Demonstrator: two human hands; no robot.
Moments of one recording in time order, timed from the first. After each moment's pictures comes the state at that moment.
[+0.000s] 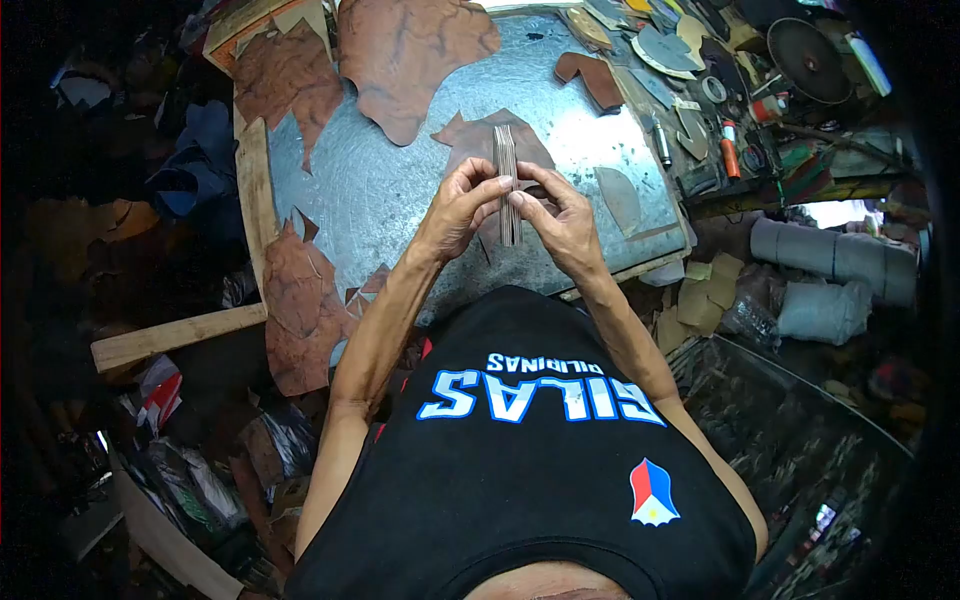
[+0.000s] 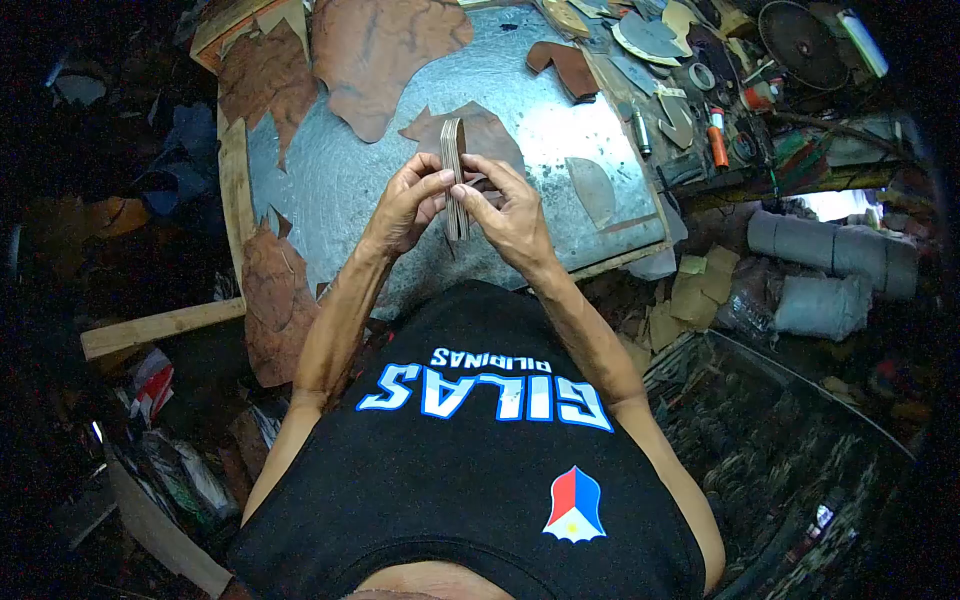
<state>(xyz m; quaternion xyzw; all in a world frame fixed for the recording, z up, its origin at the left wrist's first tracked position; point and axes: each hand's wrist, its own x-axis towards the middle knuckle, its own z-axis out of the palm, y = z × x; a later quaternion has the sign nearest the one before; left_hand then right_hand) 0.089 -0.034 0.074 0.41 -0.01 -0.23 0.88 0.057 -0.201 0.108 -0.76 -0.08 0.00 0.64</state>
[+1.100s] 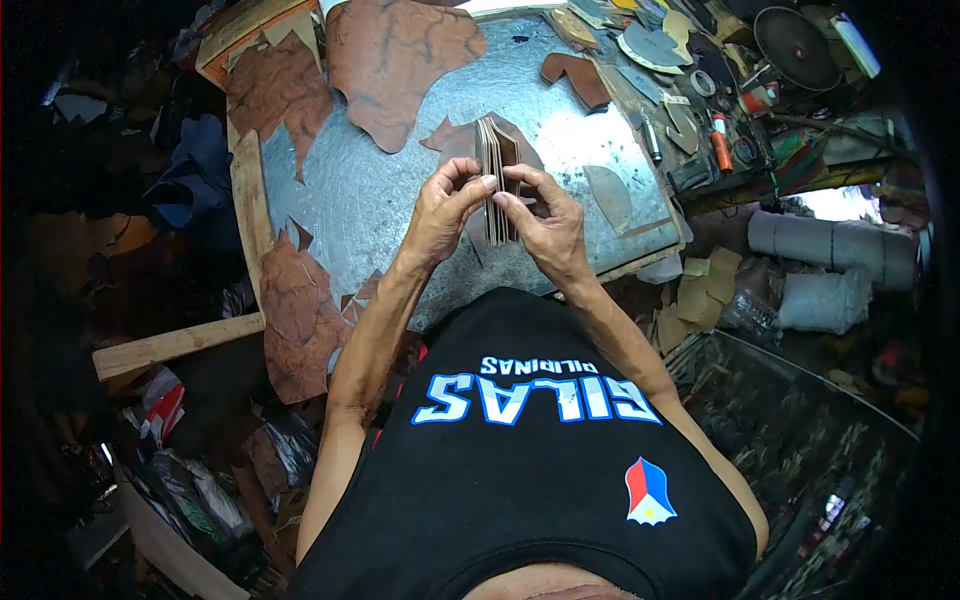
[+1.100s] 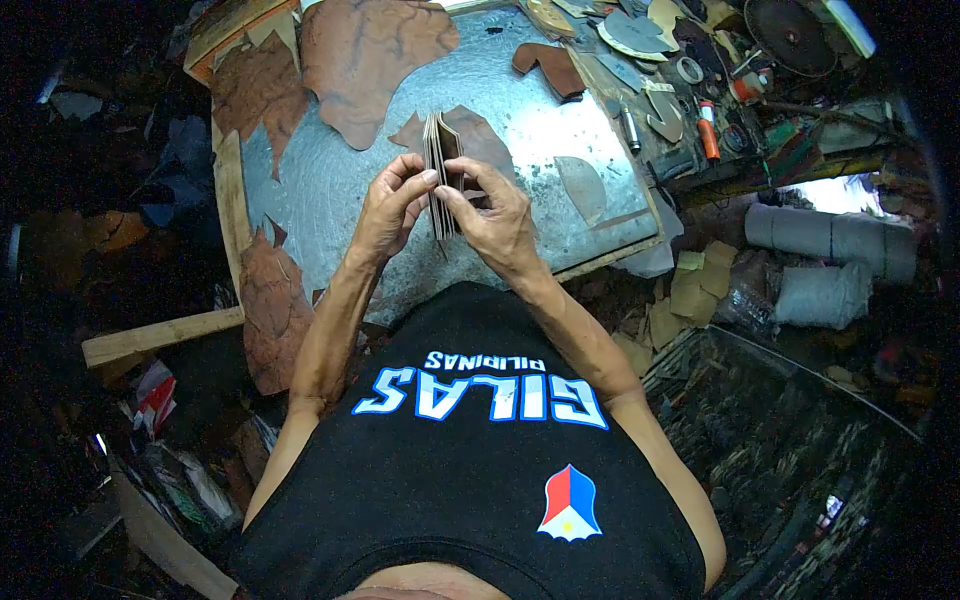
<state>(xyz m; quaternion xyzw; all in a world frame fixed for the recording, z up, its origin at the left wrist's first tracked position) 0.086 -0.035 0.080 0.42 -0.03 -0.18 0.89 0.049 -0.193 0.107 -0.77 -0.09 -0.11 0.62</state>
